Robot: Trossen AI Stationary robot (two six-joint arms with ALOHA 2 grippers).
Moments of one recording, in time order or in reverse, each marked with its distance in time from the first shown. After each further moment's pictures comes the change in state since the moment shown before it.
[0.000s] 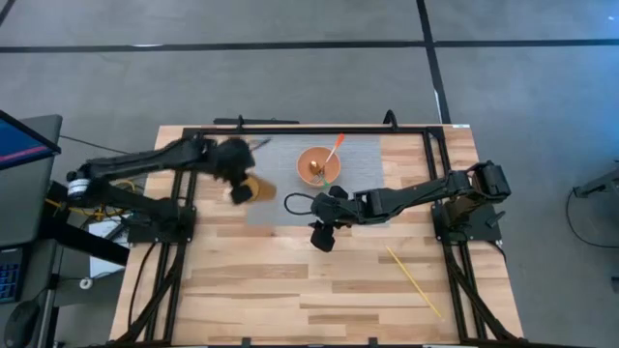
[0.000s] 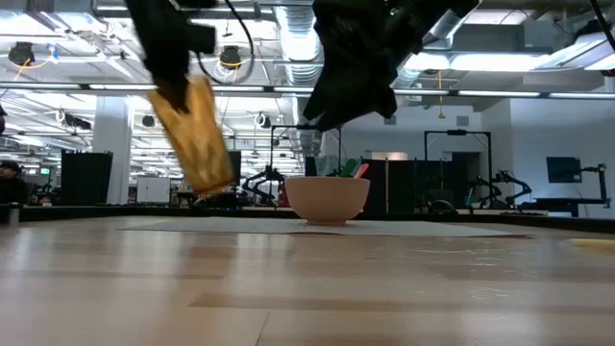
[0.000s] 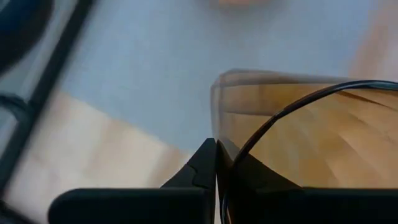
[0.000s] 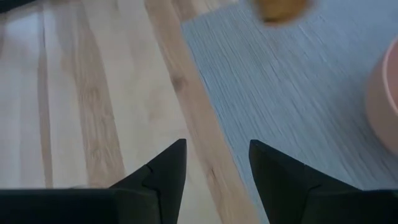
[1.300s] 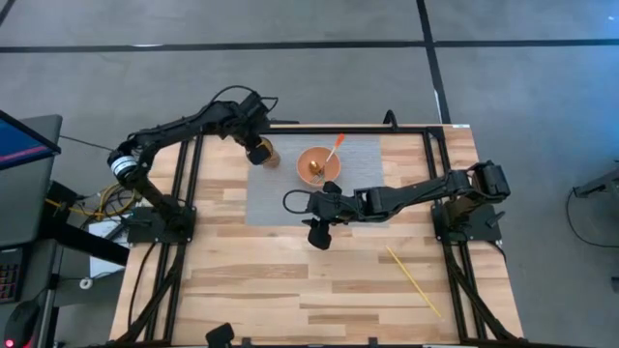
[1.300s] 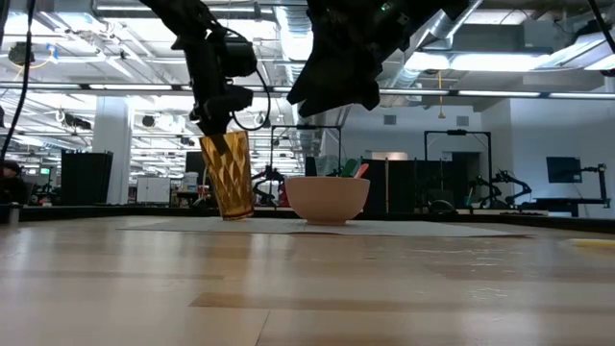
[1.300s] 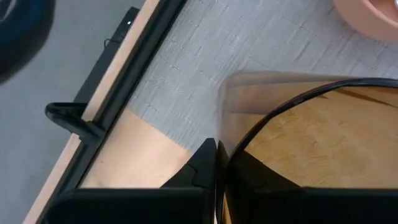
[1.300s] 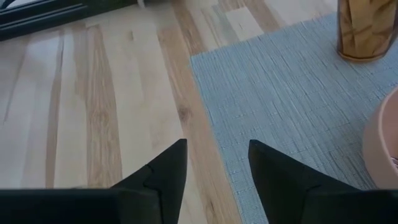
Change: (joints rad) left arm 0.365 0.407 0.229 0.088 0.023 0.223; right arm -0.018 0.000 0.000 0.111 -0.001 -0.096
